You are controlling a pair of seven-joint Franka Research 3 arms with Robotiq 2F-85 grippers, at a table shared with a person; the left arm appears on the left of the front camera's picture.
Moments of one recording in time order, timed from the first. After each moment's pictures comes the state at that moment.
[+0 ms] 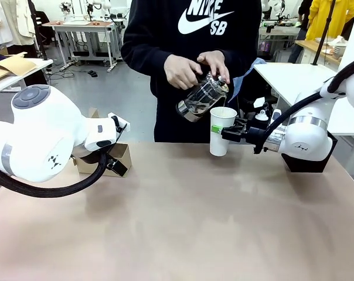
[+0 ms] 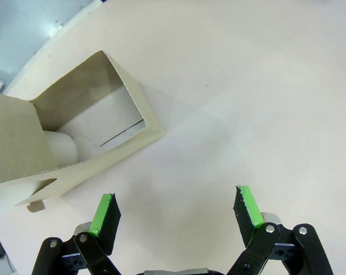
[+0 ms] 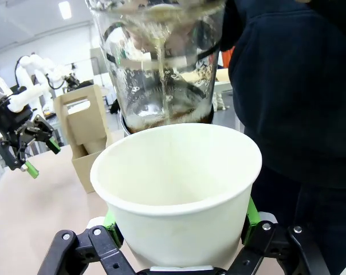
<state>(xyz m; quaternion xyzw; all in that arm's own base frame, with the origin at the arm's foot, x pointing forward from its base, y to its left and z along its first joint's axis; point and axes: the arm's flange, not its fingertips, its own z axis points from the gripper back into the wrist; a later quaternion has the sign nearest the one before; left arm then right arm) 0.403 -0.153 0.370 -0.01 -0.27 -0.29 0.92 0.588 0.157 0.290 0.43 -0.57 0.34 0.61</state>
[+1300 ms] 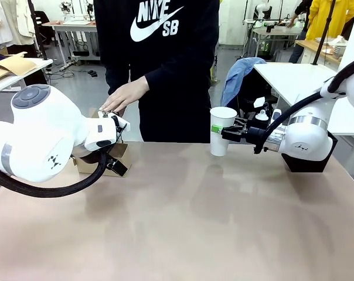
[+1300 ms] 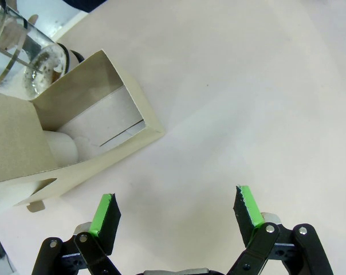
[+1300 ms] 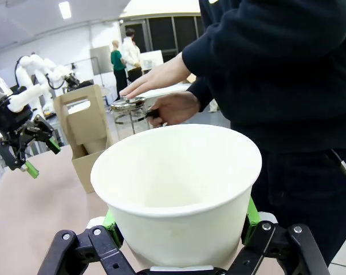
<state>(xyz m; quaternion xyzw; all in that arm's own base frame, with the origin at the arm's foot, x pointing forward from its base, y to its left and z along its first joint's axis) 0.403 -0.153 0.370 -0.01 -0.27 -0.29 0.92 0.588 0.156 0.289 0.43 -0.57 0.34 0.61</state>
